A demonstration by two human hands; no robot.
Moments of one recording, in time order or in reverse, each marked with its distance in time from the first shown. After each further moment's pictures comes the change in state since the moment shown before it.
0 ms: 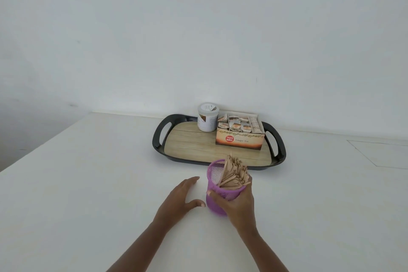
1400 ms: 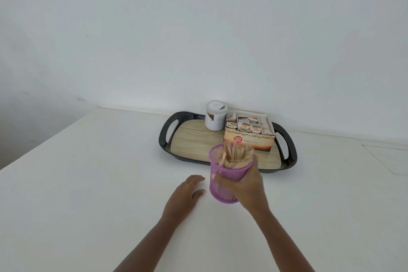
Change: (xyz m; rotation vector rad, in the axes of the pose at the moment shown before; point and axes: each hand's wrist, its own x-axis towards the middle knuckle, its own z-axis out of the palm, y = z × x) left_hand 0.014 -0.003 0.002 0.109 0.082 0.029; right_hand 0.032 -0.046 0.000 -0.086 -0.166 -0.036
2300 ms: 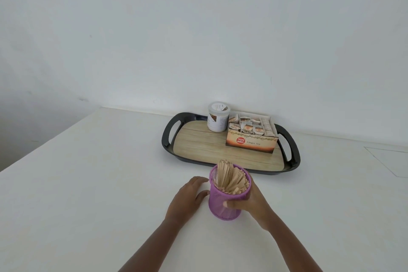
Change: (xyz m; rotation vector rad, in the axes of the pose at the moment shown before) left_hand 0.001 0.000 0.000 -0.011 0.006 0.030; right_hand -0.001 0.040 -0.013 0.141 -0.407 0.195
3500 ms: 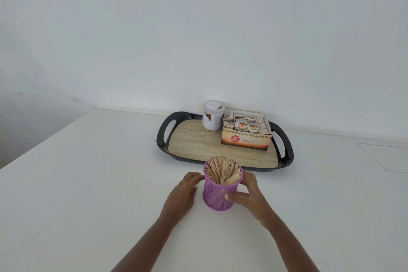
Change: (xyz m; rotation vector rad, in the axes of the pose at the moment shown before) left_hand -0.003 0.004 -0.006 0.005 0.041 0.074; right_hand -0.005 0.012 -0.007 -0.051 0.125 -0.034
